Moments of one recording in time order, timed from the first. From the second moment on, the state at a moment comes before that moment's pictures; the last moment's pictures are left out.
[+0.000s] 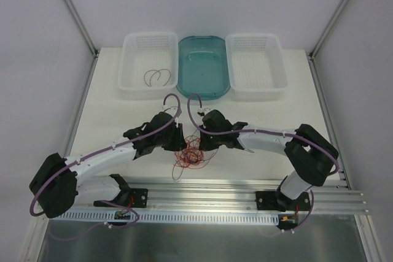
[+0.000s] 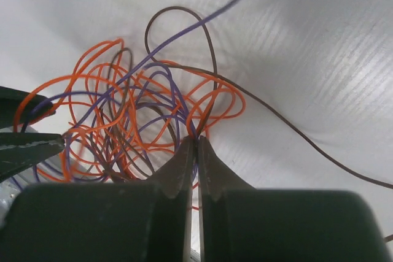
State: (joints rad) left arm -0.78 1.16 0.62 -0.28 0.04 -0.62; right arm 0.93 1.62 0.86 -0.16 -0.09 0.56
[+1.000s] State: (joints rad) left arm -0.78 1.24 0.55 -0.04 0.05 -0.93; right arm 0.95 1.26 0.88 -0.37 0.18 0.55
